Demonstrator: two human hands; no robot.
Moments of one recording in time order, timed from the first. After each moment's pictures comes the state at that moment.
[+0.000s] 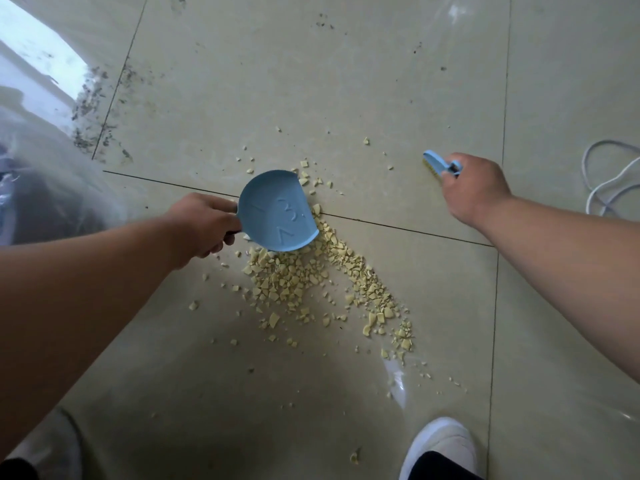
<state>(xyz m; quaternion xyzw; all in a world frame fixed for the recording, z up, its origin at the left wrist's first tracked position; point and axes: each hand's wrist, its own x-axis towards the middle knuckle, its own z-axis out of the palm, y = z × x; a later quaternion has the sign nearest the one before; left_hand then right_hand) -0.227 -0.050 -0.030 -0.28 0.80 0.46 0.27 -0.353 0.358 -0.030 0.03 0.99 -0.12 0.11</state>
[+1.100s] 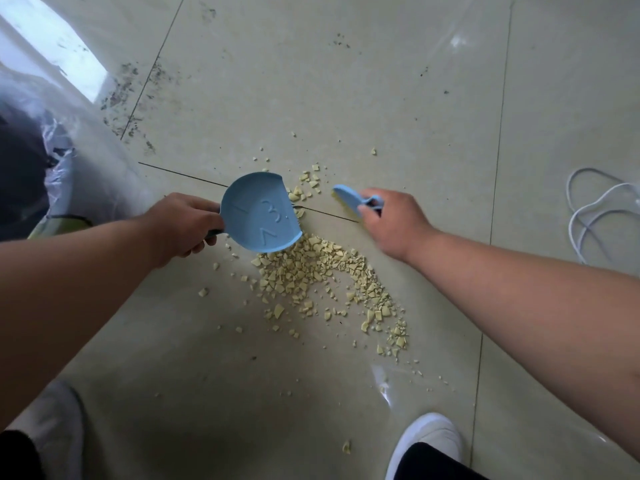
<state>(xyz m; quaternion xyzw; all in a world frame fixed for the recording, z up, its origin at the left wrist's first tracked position) -0.191 -0.092 -0.020 -0.30 0.78 0.50 0.24 -0.276 0.246 -0.007 -0.12 0.94 -0.25 0.21</state>
